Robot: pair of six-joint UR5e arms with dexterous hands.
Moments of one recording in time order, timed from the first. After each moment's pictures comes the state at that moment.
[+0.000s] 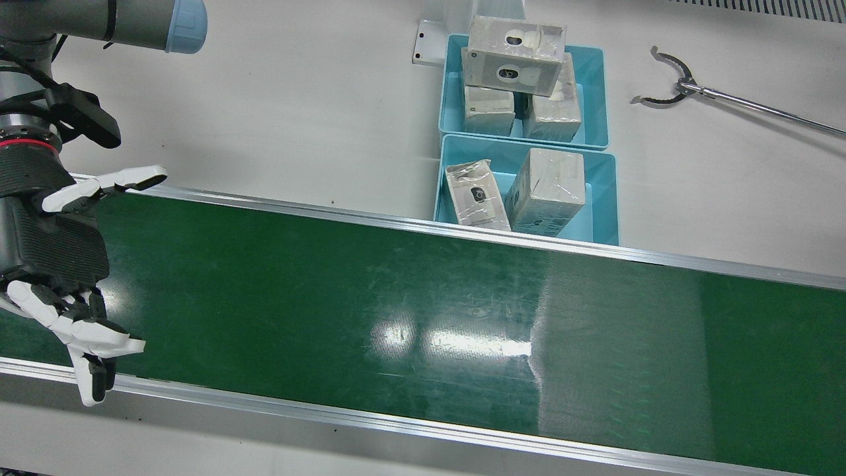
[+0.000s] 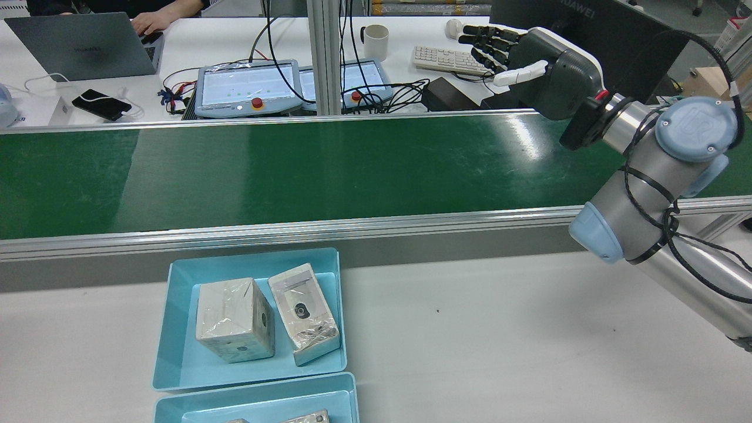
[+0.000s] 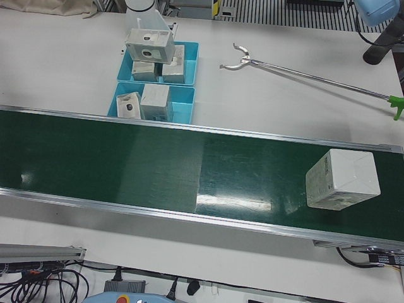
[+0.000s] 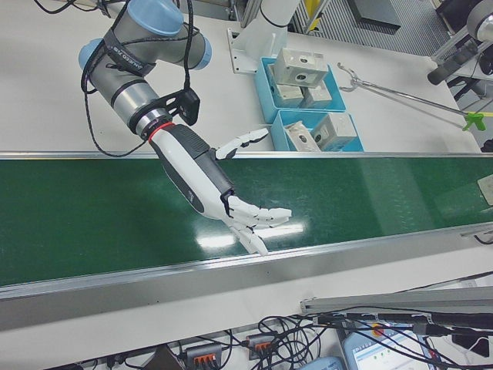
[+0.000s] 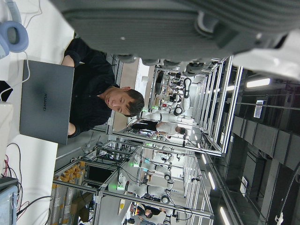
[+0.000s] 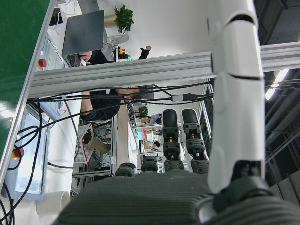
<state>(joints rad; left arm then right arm) -1.81 -1.79 -1.75 0.44 1.92 -0.15 1.09 -1.09 1.71 -3.35 -1.52 0.02</state>
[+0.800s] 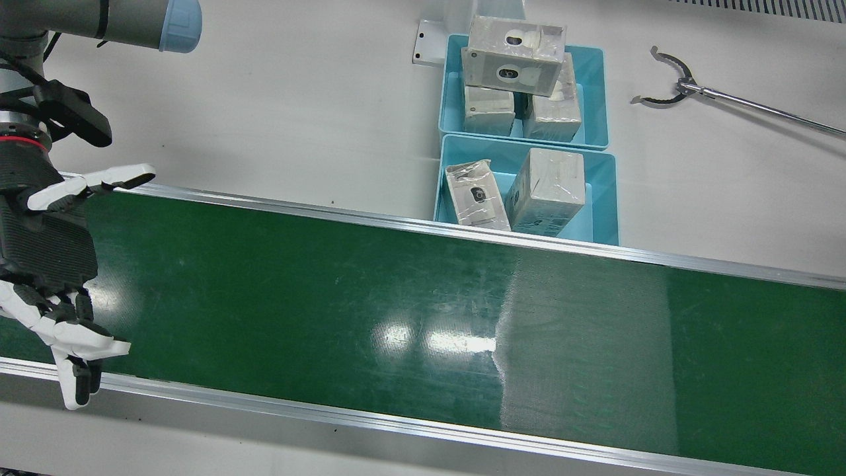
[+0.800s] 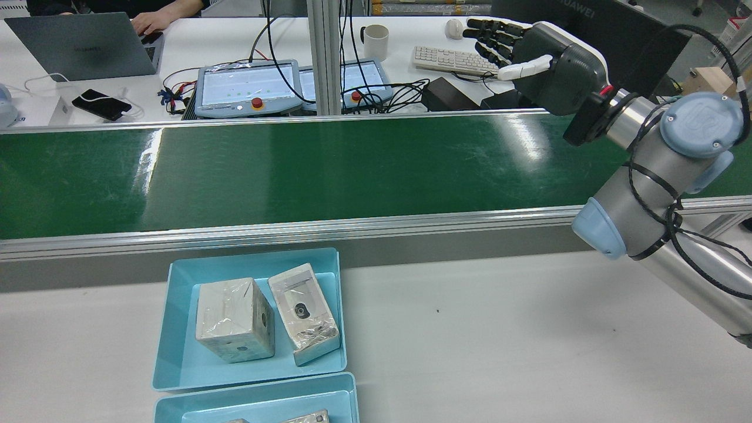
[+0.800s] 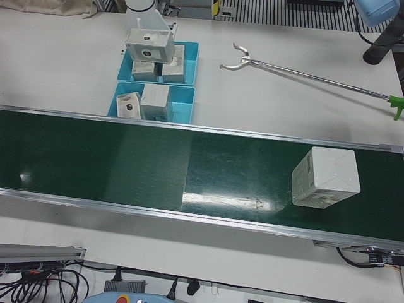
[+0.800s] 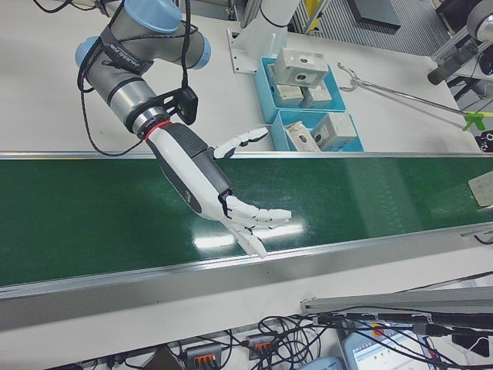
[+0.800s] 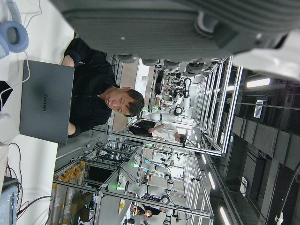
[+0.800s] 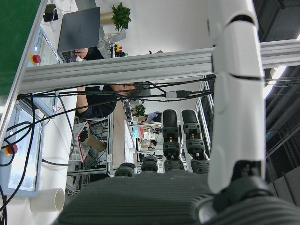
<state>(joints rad) -1.81 -1.79 -1.75 0.44 1.92 -0.15 1.10 -1.09 1.71 -3.35 -1.52 0.02</state>
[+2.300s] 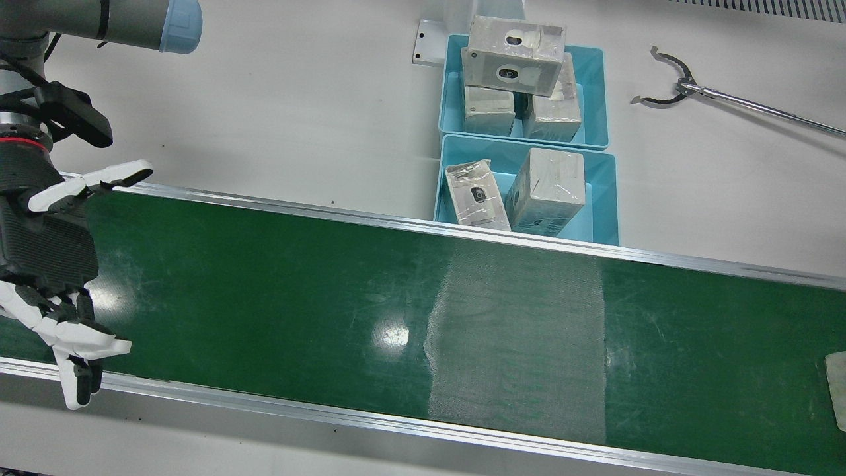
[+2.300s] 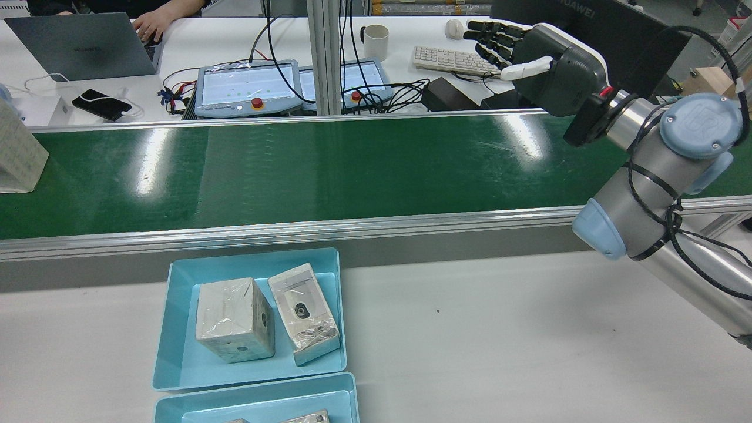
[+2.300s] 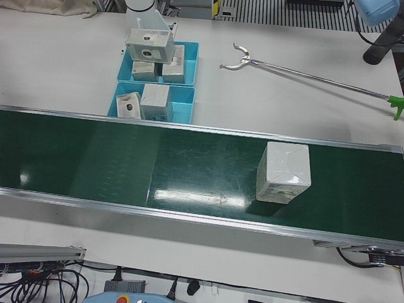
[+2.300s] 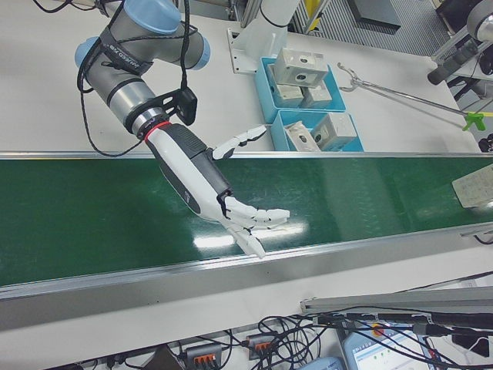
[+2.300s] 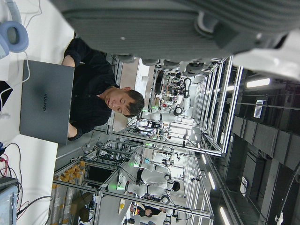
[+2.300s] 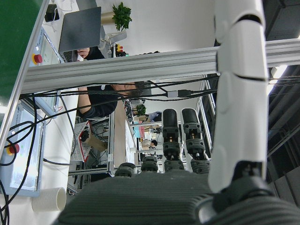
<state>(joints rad) -1.81 -1.79 -1.75 0.44 1.92 -0.15 1.10 -1.10 1.71 -3.35 -1.52 0.02</state>
